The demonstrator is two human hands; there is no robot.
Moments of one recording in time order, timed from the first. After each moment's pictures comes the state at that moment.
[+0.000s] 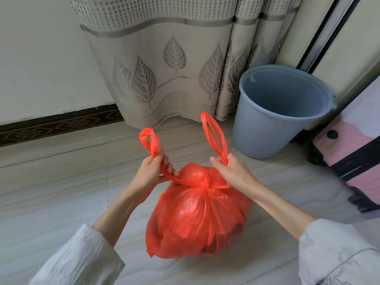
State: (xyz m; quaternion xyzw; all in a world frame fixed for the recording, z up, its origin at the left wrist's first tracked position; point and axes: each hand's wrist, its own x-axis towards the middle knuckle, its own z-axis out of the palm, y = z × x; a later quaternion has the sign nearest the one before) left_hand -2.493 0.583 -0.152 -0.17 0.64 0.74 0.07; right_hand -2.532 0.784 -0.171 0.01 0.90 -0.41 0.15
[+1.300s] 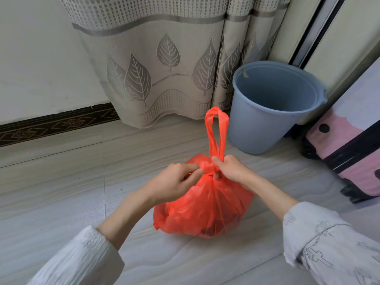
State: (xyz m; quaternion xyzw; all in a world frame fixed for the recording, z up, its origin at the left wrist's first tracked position) left_hand -2.470 0.620 -0.124 0.22 0.90 0.36 0.10; right_hand -2.539 0.795 -0.184 -0.01 0.90 -0.38 0.22
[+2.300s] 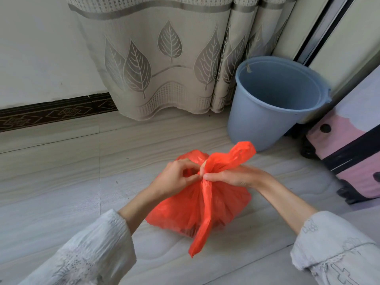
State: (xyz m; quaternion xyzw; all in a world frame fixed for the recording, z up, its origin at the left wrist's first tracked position) left_hand -2.486 0.626 -0.183 0.13 0.89 0.42 0.08; right_hand -2.521 0.804 -0.155 -0.26 0.80 -0.42 0.34
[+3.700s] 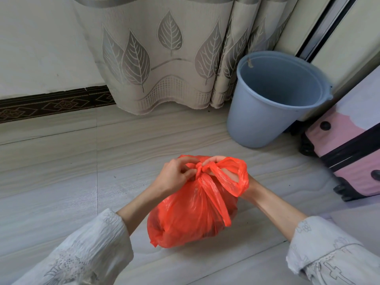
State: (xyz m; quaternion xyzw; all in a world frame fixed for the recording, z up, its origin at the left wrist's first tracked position) left_hand -2.481 0.630 -0.188 0.02 0.88 0.46 0.13; right_hand -2.505 0.815 -0.199 -0.05 0.71 -0.65 0.26
